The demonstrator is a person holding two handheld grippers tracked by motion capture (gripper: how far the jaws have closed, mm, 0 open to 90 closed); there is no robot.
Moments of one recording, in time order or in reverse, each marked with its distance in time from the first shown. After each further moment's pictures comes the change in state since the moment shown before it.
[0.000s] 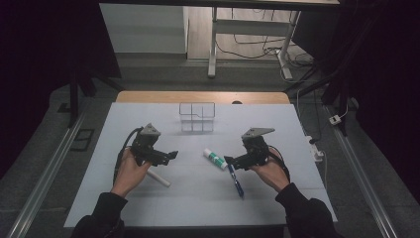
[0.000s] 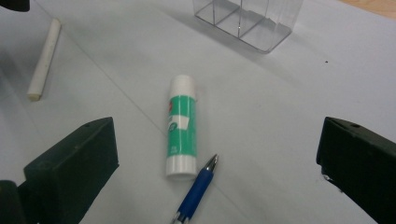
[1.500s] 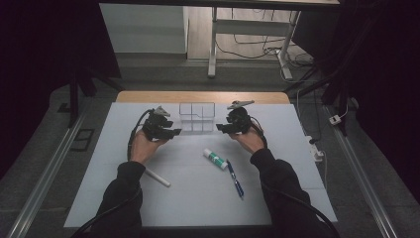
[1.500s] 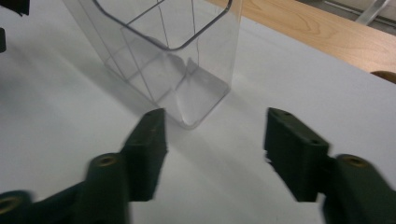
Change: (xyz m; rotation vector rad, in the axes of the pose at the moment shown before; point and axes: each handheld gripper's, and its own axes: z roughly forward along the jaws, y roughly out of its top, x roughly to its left) left arm 0.057 0.036 0.059 0.027 0.000 0.035; right arm -0.071 0.057 0.094 0.007 -0.081 0.023
